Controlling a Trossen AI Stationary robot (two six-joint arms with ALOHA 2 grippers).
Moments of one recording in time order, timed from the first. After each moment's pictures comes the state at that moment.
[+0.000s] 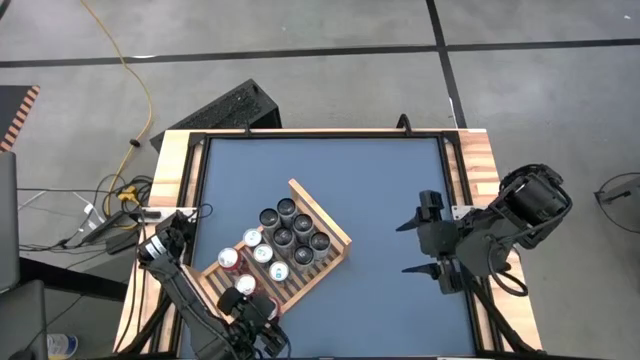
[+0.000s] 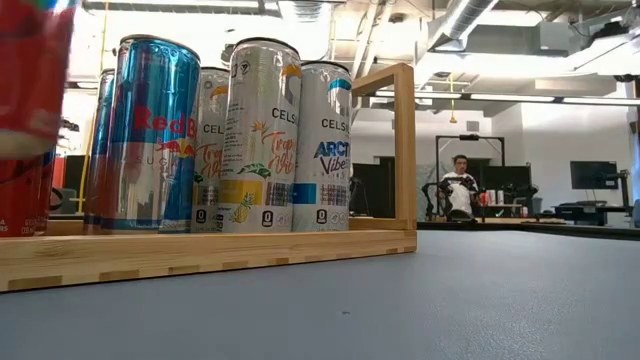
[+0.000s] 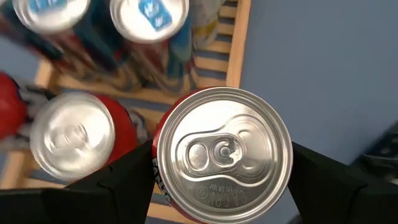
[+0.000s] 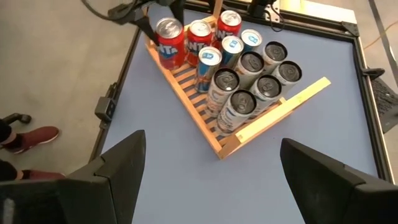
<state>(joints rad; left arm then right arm) -0.87 2.11 2.02 -1.51 -0.54 -1.79 0.68 1.63 2.31 -1.57 0.45 0.36</state>
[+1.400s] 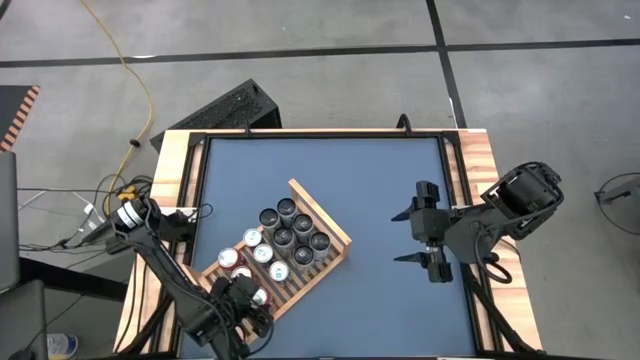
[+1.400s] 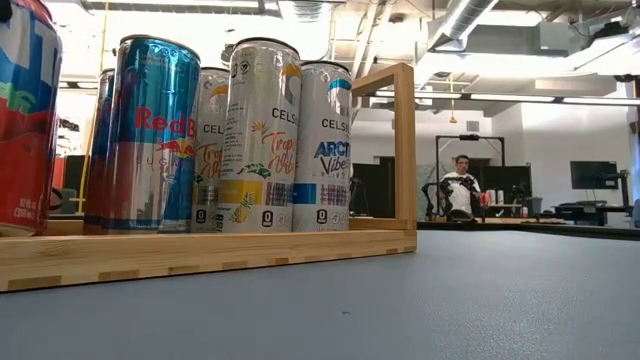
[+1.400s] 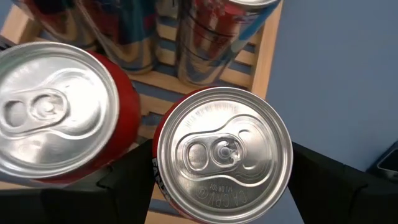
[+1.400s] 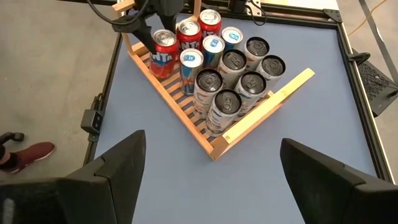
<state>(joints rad) -0.87 1.79 1.42 -1.03 -0.54 -1.86 0.61 1.63 2.31 -1.56 0.44 0.39</state>
